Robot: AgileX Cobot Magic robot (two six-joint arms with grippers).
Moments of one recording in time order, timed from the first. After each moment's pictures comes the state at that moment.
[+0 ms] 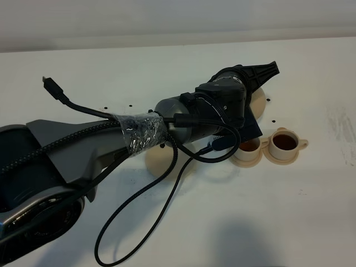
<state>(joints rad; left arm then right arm) -0.90 2.25 -1.71 1.14 0.47 1.15 0.08 -0.01 -0.52 0.18 1.11 -0.09</state>
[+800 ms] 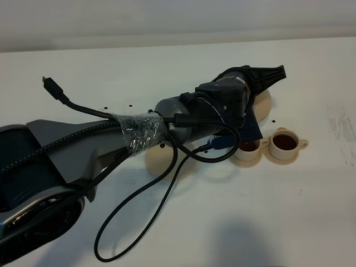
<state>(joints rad) -0.90 2.25 -1.71 1.15 0.41 1.23 0.08 -0.01 -0.52 0.18 1.11 -0.09</state>
